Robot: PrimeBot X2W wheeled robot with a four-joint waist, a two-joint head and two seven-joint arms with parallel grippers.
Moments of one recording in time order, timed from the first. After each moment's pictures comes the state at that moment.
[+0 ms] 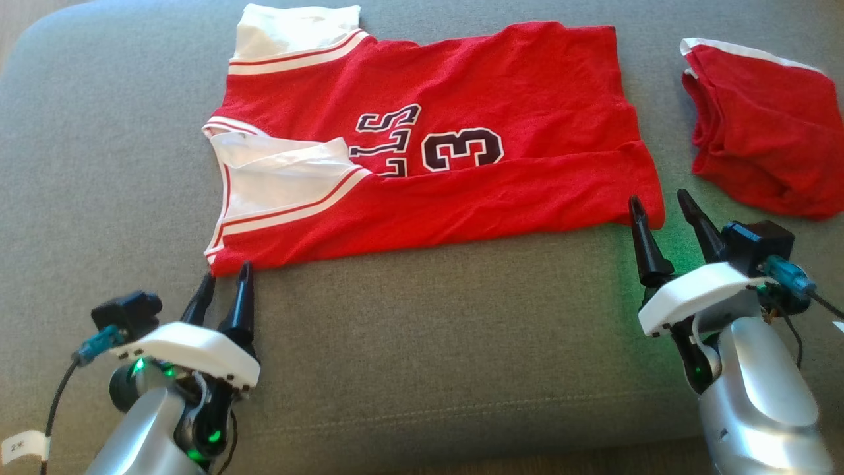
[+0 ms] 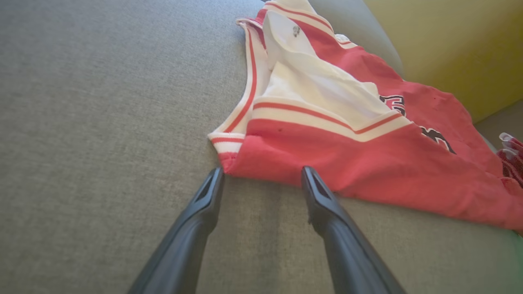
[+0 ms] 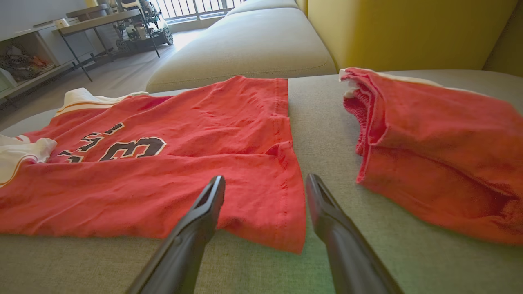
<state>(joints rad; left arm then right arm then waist) -0.27 0.27 -0.46 0.53 -0.88 0.00 -0.25 -0.39 -0.06 -0.09 0.60 0.10 0.13 -0.25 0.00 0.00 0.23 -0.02</state>
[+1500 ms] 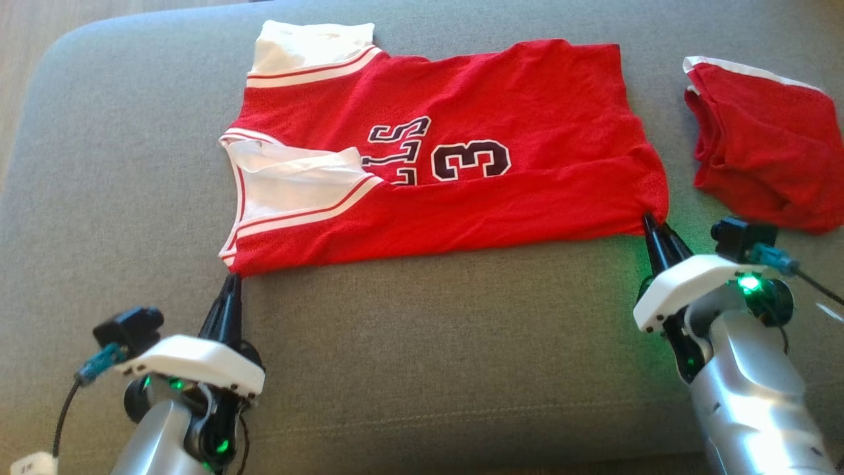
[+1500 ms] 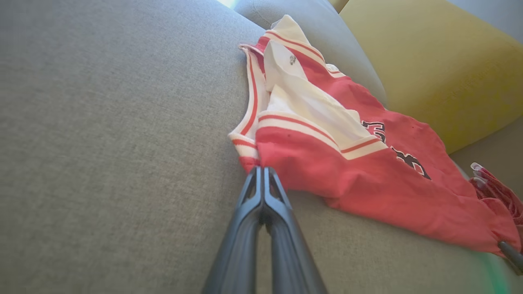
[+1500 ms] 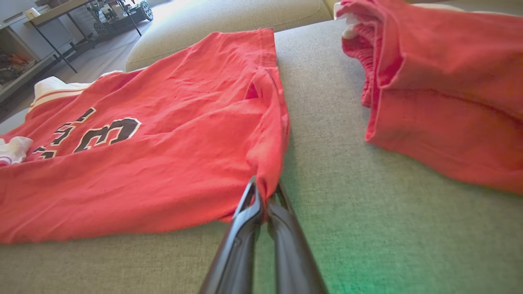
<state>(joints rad) -0.26 0.16 -0.29 0.61 -0.78 -0.12 -0.25 -0.56 -0.06 -0.13 0.97 0.13 0.13 -0.25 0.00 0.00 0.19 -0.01</state>
